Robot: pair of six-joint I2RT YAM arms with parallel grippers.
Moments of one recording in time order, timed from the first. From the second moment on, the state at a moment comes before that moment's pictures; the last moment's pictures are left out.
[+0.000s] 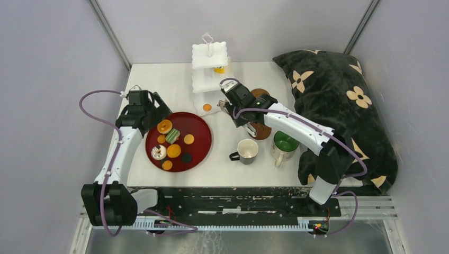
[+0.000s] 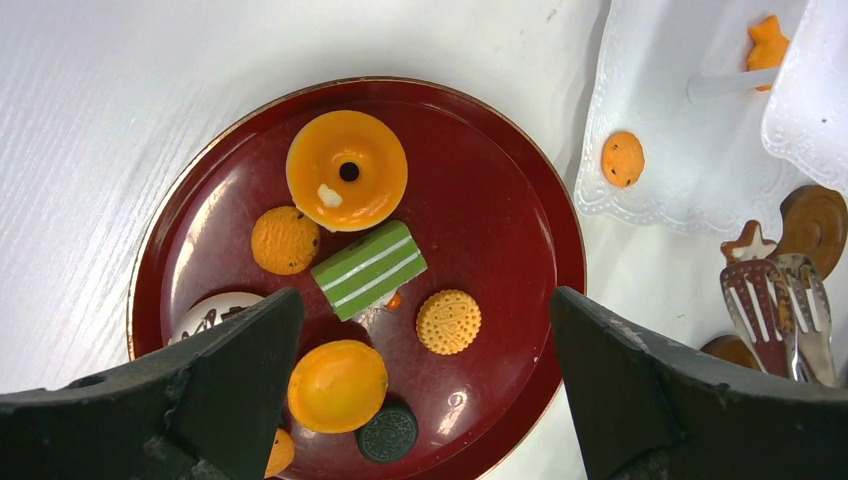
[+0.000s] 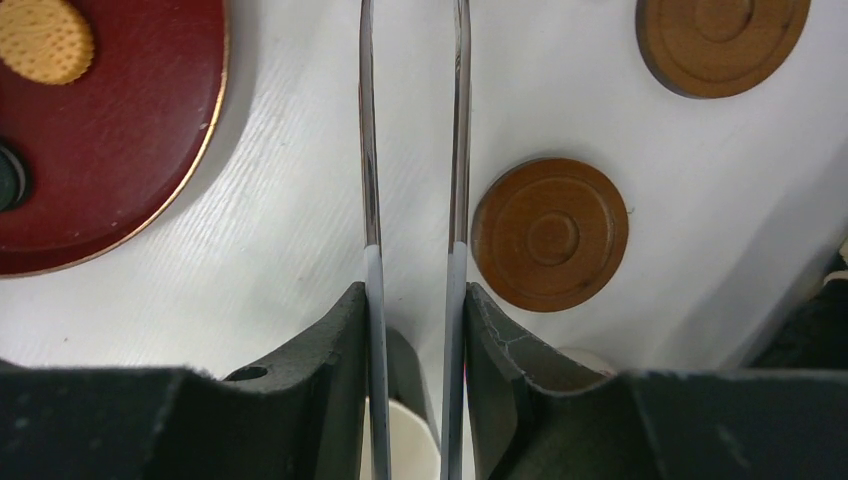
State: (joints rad) left arm 0.02 1.18 0.99 -0.60 -0.09 -0.59; right arm 0.83 1.72 1.54 -0.76 0.25 0.17
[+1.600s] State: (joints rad) left arm 0.02 1.20 1.01 -0.61 -0.08 -0.55; right arm 0.69 1.90 1.60 -0.62 0.29 0.19
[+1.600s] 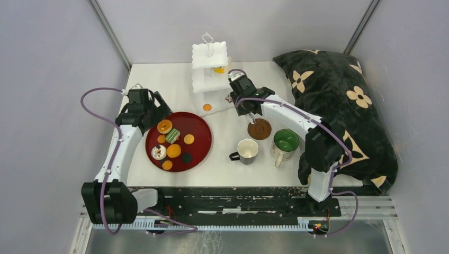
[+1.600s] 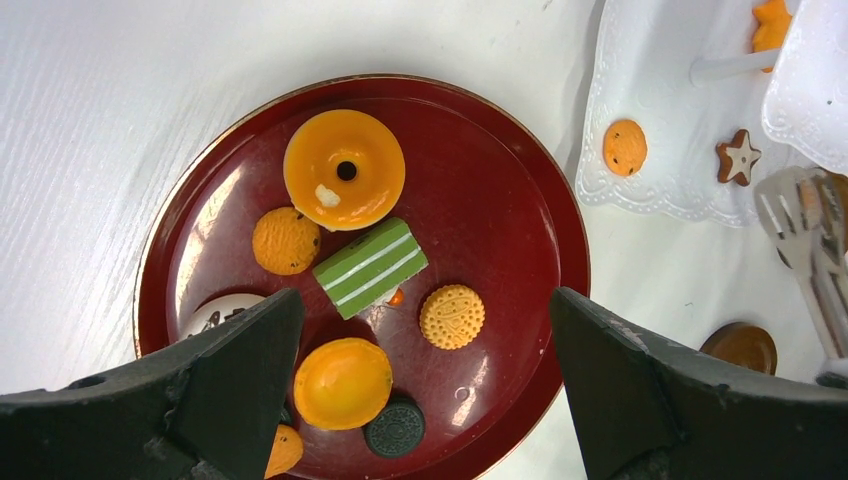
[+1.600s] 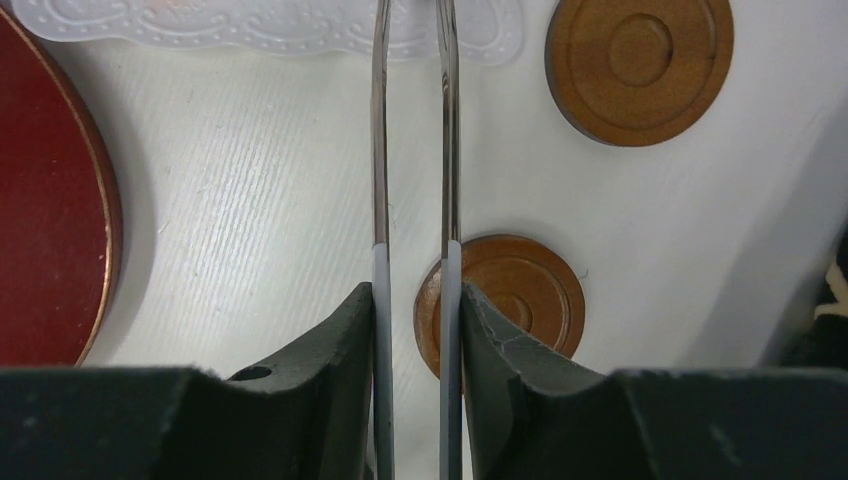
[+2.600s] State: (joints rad) left arm 0.02 1.09 0.97 -0.64 -0.11 -0.55; right arm 1.06 1.72 1.47 -0.62 0.07 0.17
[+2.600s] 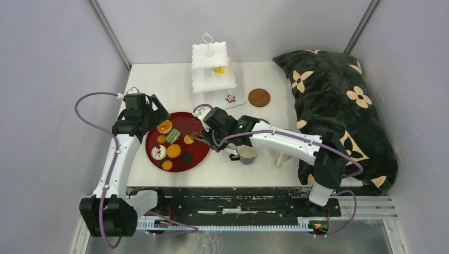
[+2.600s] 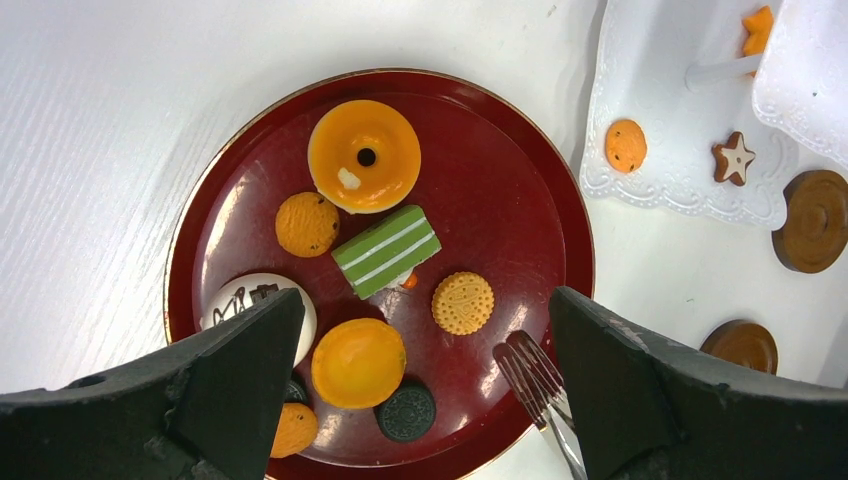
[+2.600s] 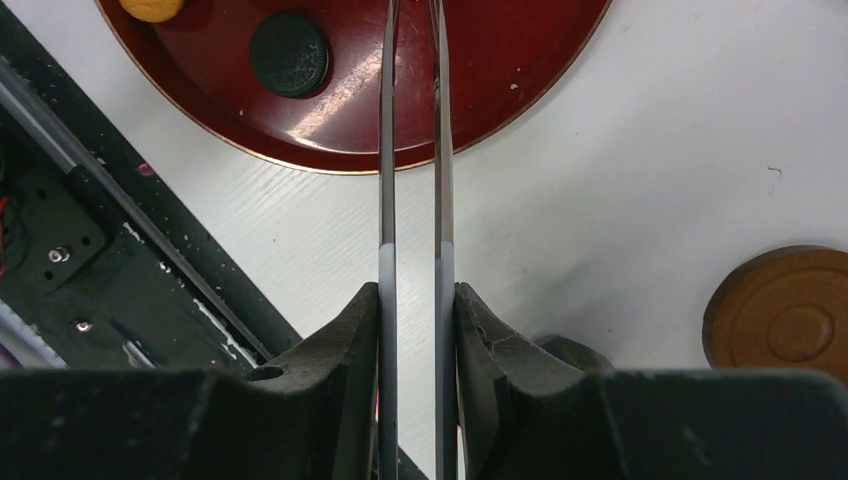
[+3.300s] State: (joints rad) left arm 0.02 1.08 0.96 -0.66 -0.13 -0.55; right arm 1.07 1.79 1.48 -0.60 0.08 0.17
